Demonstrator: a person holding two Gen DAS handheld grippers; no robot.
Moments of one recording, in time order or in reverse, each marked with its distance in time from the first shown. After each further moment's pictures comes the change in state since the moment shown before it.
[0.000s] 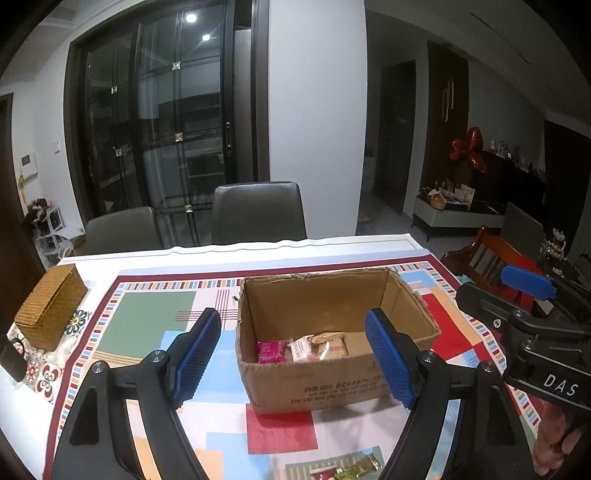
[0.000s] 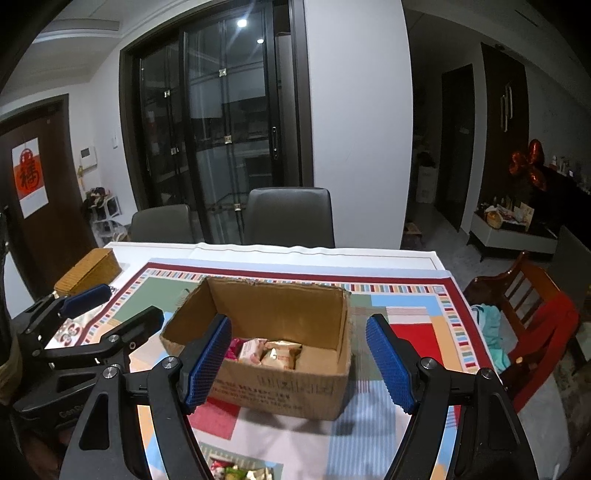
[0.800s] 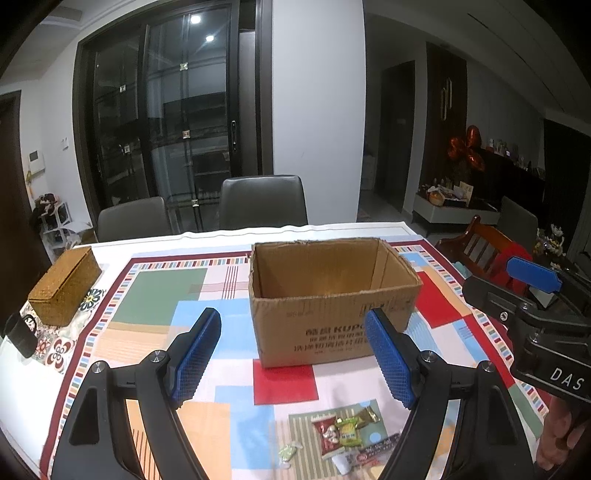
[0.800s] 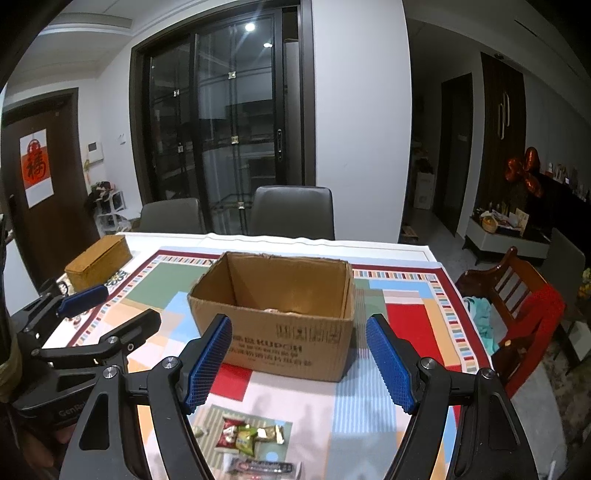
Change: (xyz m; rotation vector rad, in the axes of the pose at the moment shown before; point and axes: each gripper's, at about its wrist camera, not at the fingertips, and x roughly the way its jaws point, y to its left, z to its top) left arm -0.054 0.003 -0.046 -0.003 0.005 0.008; right arm -0.058 0.018 -0.044 -0.029 -0.015 -0.010
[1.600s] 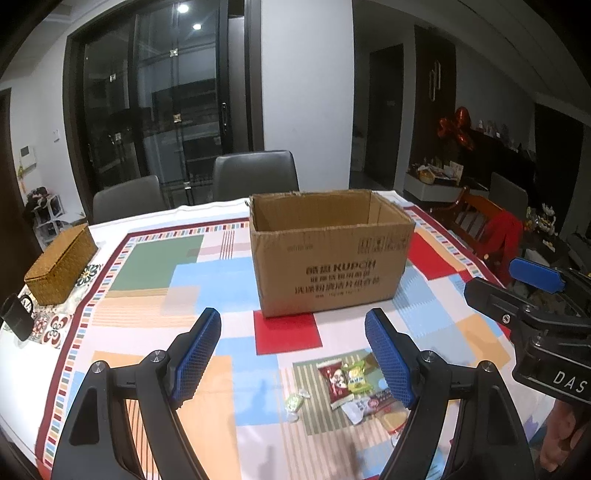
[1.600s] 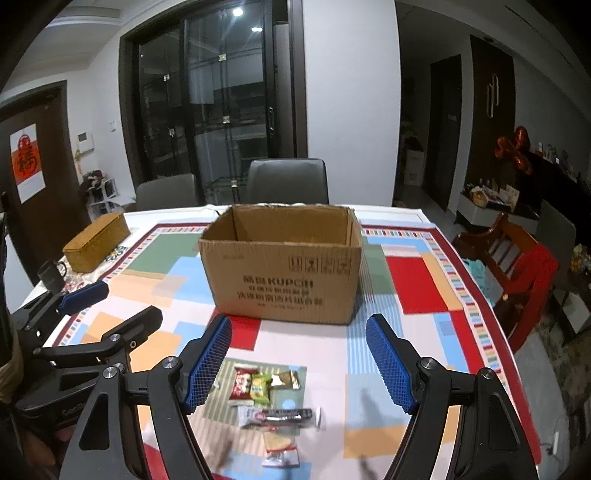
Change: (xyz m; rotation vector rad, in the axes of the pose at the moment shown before) left arm -0.015 0.008 -0.061 0.035 0.064 -0.035; right arm -0.020 0.024 -0.062 0.040 0.077 -0.041
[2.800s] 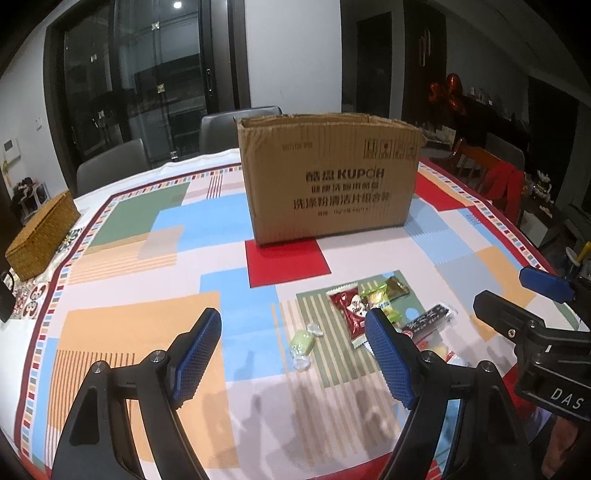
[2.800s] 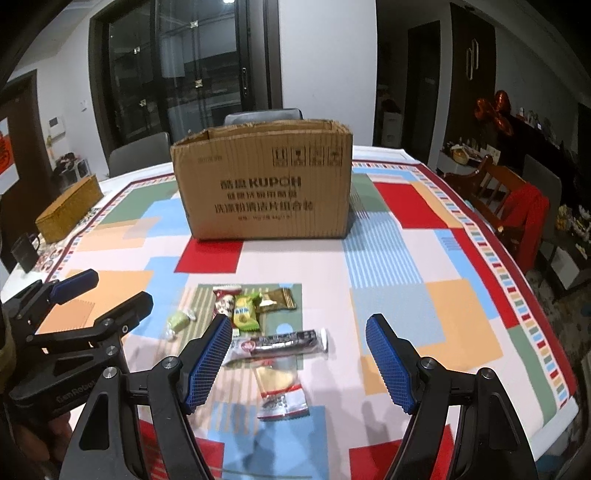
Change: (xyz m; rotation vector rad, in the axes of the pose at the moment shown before) left arm 0.048 0.009 -0.083 0.050 0.113 -0.031; right arm 0.039 0.012 -0.092 0.066 0.128 -0.086
